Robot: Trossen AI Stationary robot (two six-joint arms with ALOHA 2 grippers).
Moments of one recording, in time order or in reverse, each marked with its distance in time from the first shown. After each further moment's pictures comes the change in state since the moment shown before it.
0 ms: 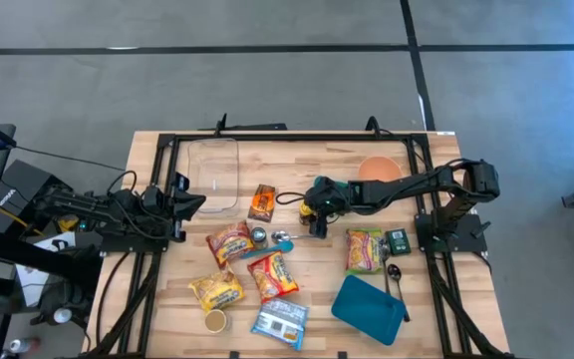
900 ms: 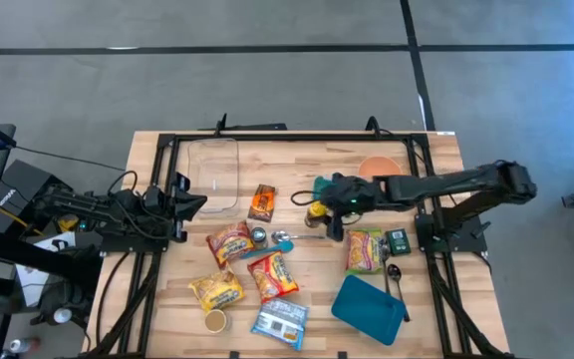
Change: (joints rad) left arm 0.000 0.020 0.000 0.010 -0.005 0.000; right arm 0.106 -0.303 0.064 -0.246 0.004 0.026
